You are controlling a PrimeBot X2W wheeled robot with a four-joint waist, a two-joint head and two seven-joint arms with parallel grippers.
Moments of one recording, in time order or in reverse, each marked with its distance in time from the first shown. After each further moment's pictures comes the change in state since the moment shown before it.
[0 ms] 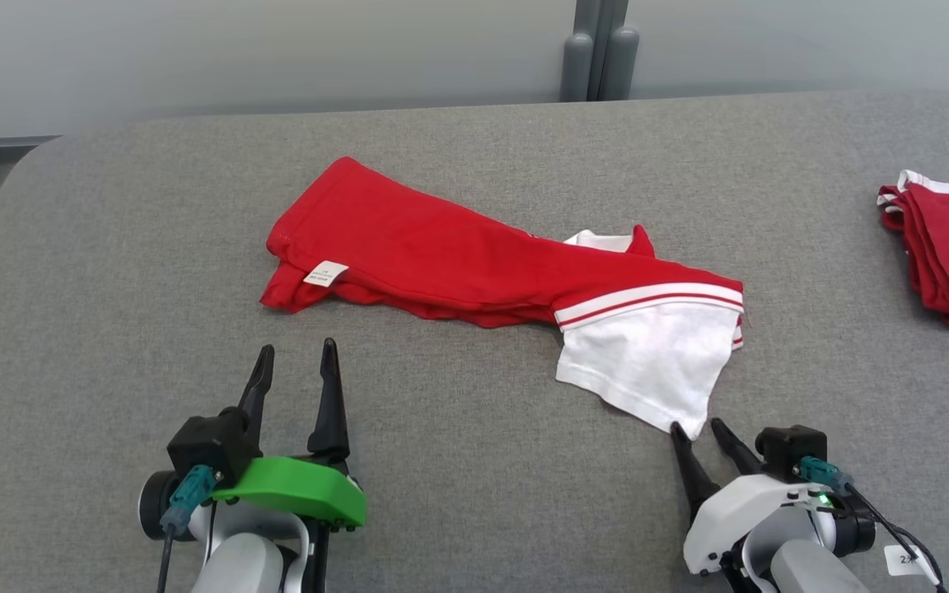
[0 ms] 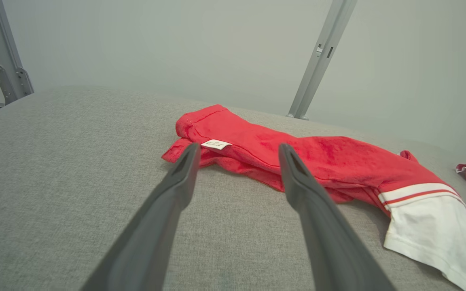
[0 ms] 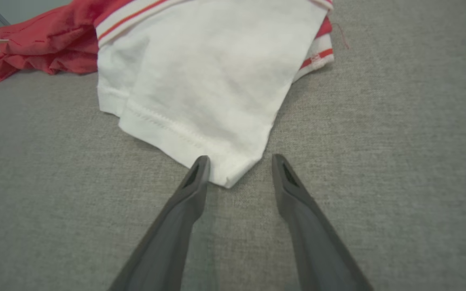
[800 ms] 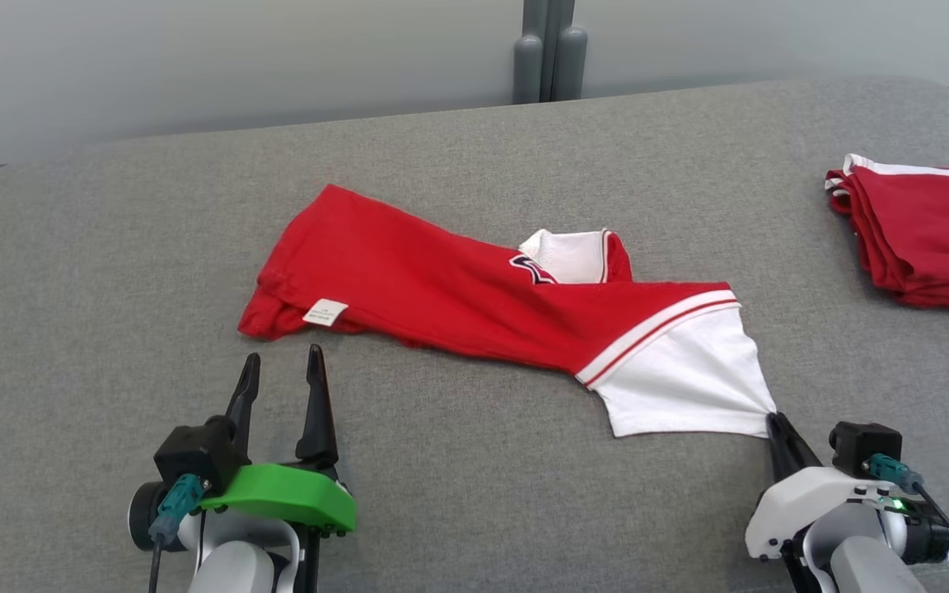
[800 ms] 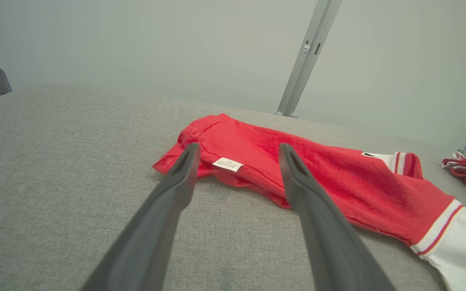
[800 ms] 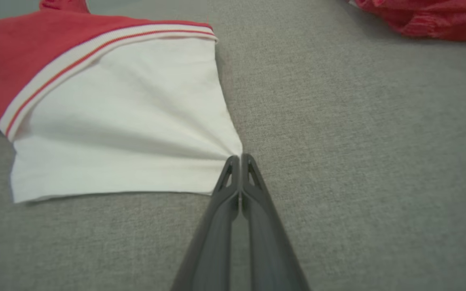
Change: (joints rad) left arm 0.021 -0.007 0.049 -0.004 0.021 -0.010 0.000; right arm -0.008 0.001 -0.235 0.019 -0.126 0.001 -0.001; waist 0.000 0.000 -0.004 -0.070
